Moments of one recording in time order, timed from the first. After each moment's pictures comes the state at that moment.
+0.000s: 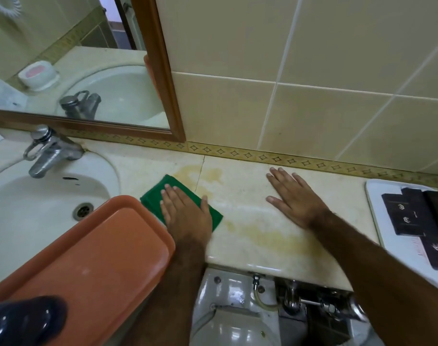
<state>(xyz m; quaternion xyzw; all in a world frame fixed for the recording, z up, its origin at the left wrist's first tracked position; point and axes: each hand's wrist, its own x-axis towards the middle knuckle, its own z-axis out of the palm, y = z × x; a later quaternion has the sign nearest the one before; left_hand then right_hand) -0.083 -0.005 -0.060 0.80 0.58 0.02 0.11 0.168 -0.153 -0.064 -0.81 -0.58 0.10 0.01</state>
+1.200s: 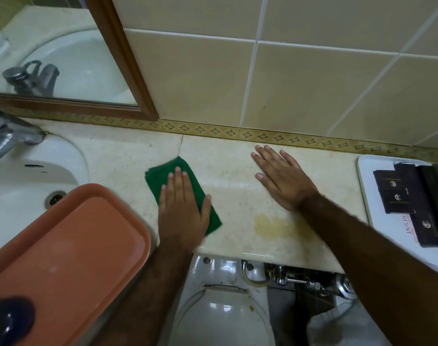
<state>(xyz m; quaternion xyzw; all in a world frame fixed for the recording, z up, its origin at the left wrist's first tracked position) -0.080 -0.030 -0.077 0.89 0.44 0.01 0.08 0.174 -0.153 -0.072 -0.80 -0.59 0.08 0.06</state>
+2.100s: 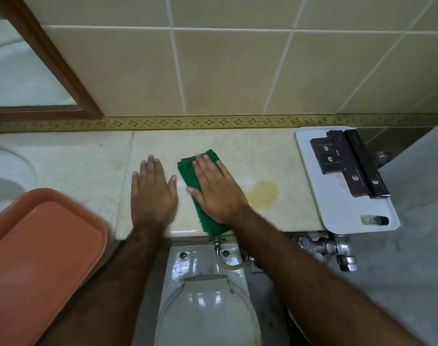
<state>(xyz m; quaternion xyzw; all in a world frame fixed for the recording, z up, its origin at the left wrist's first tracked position) -0.049 -0.047 -0.079 0.91 0.40 0.04 0.08 0.070 -0.172 -0.072 -0.84 -0.53 0.07 0.07</state>
